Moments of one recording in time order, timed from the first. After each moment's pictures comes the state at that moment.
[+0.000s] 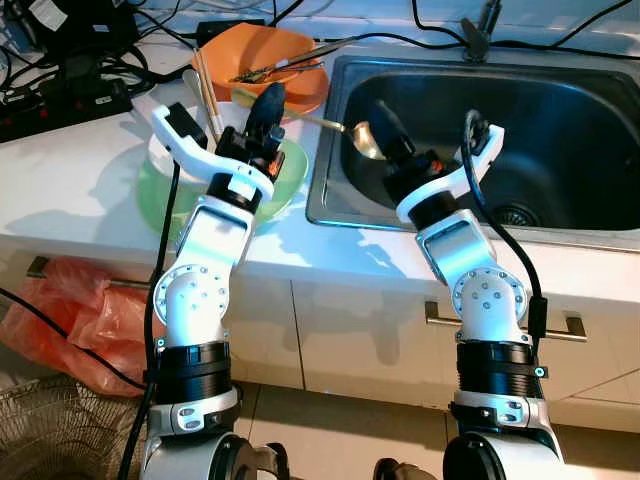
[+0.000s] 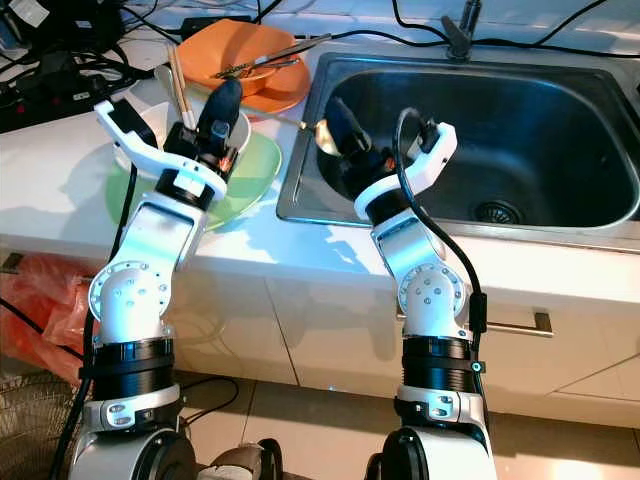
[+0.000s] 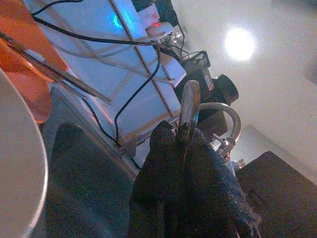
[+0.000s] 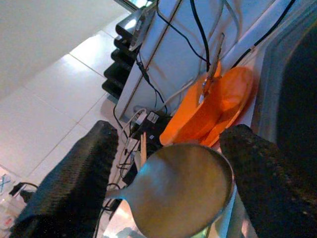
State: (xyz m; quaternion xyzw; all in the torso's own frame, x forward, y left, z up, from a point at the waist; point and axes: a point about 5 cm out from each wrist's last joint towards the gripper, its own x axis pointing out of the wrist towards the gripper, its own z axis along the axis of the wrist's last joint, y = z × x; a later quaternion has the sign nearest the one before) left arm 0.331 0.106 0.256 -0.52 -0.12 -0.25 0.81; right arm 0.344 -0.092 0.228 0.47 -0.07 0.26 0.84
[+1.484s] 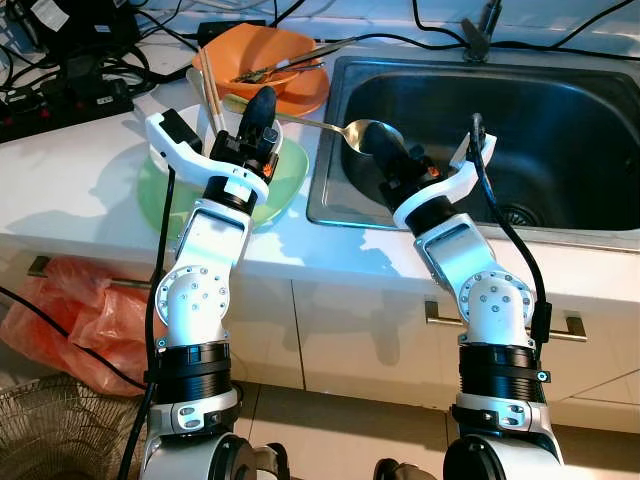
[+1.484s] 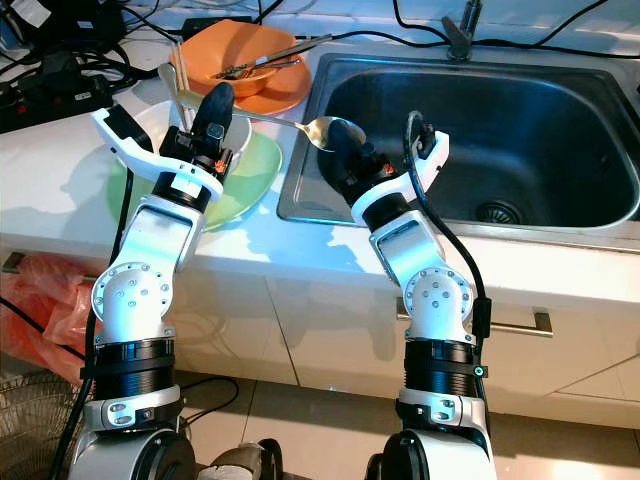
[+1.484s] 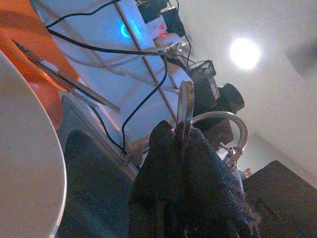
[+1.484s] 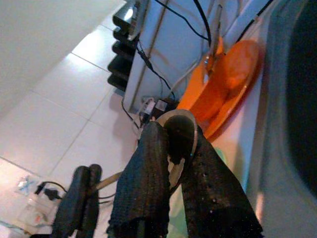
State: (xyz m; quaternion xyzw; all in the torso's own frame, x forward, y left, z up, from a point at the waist) left arm 0.334 0.111 0.252 -0.52 -0.12 -0.23 0.81; right arm 0.340 -0.090 0.224 0.52 -0.02 0.27 0.81
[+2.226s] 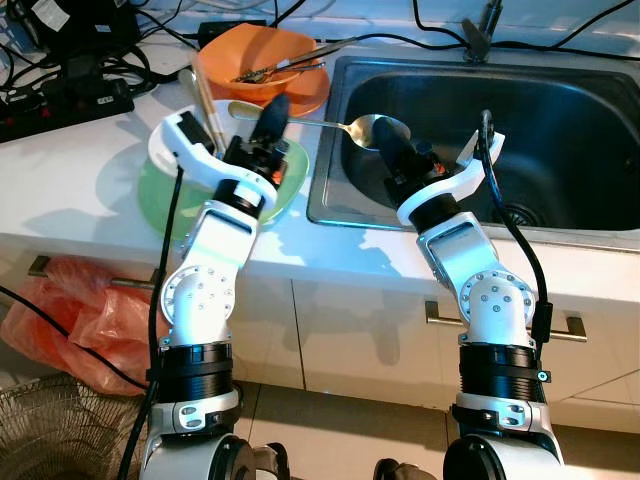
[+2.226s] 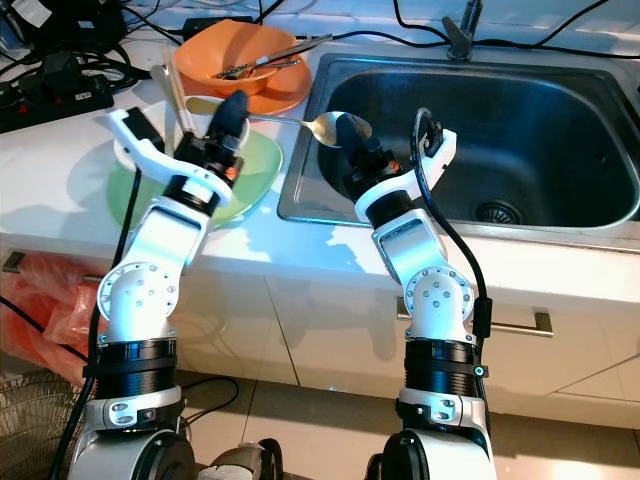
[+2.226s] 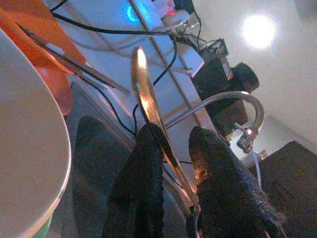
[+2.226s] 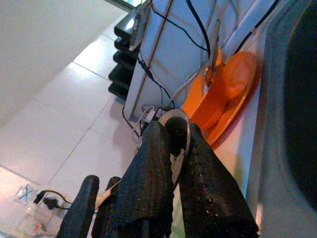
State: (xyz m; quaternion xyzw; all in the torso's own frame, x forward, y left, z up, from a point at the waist) left arm 0.336 0.102 0.246 -0.49 -0.10 -0.23 0.84; right arm 0.341 -0.093 0.225 0.52 -0.04 0.26 0.81
